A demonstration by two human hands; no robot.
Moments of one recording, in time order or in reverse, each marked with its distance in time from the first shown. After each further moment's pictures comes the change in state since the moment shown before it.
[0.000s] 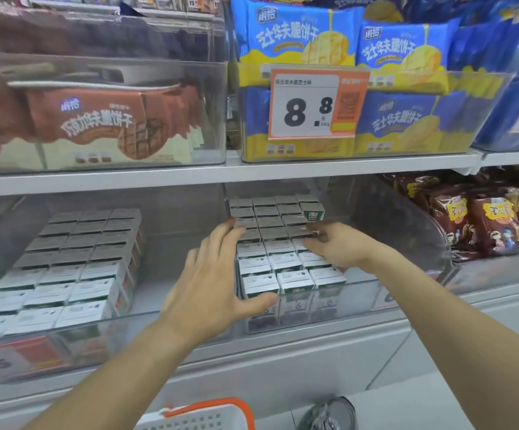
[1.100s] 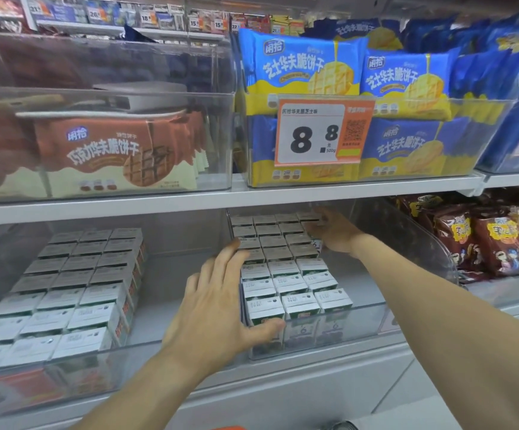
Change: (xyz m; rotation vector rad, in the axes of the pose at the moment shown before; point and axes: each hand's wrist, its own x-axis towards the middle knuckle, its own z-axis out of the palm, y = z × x) left_hand 0.000 0.001 0.000 0.076 -0.030 -0.034; right_hand 0.100 0.030 -0.014 0.232 0.163 -0.003
